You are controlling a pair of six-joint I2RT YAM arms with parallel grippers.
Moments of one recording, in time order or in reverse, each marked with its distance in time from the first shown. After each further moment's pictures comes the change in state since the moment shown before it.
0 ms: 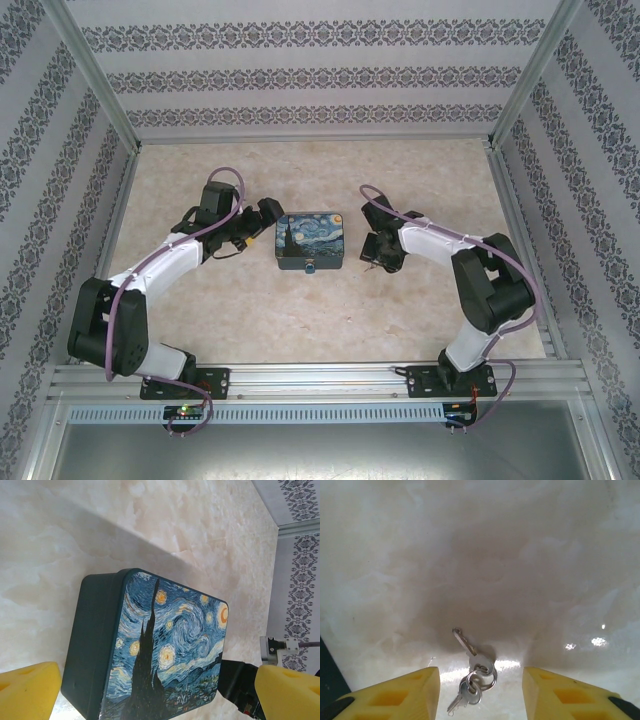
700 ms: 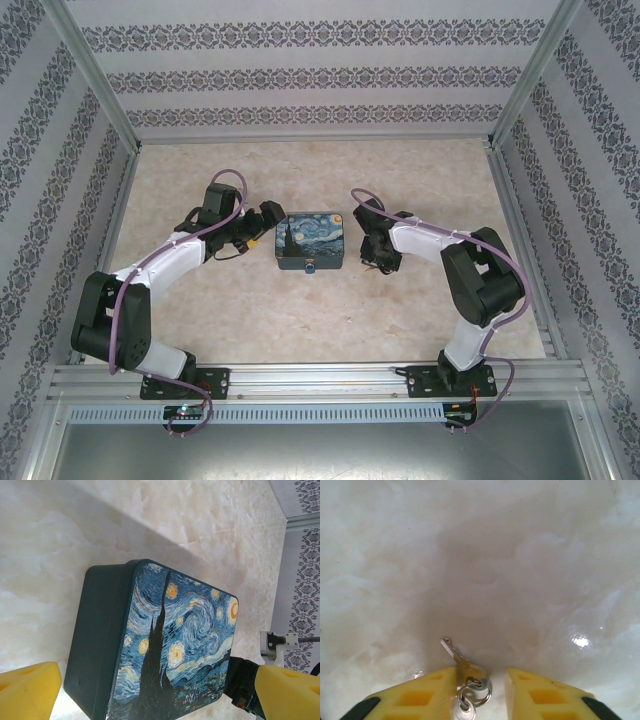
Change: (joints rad) left arm 0.000 0.031 -0.003 0.003 0.025 0.001; right arm 0.044 0.056 0.024 -0.027 0.082 0.038
